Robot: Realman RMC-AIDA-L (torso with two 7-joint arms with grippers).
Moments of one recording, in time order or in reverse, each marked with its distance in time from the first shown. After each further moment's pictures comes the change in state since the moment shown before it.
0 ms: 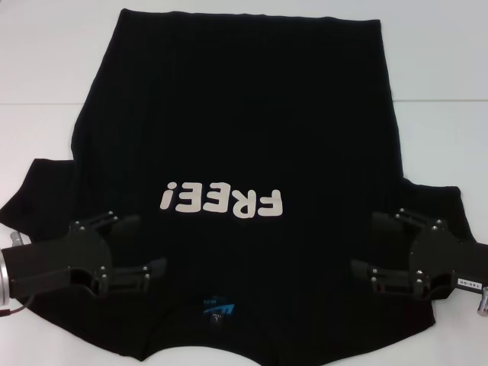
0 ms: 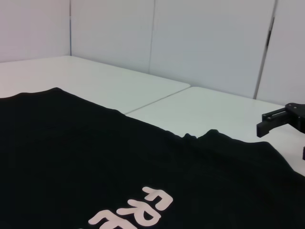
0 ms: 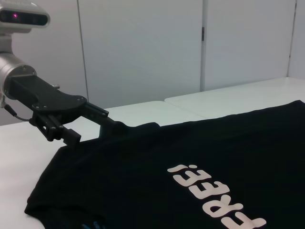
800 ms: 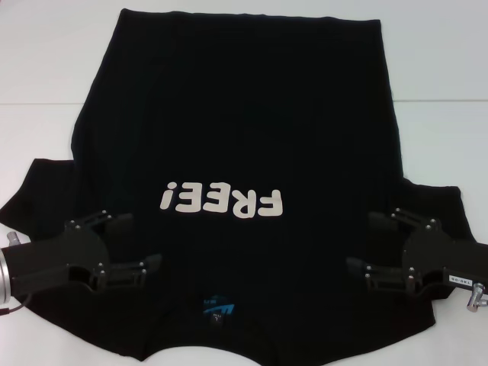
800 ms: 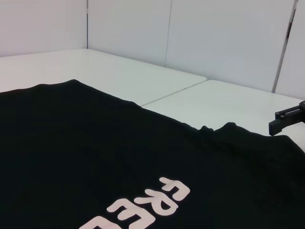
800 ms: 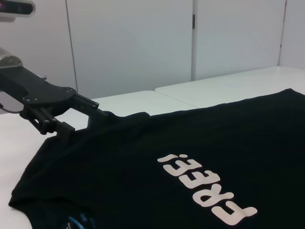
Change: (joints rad) left arm 0.005 -0.007 0.001 -0.001 -0.001 -0.057 -0.005; right arm 0.016 0.003 -0.011 0.028 0.000 0.065 -0.002
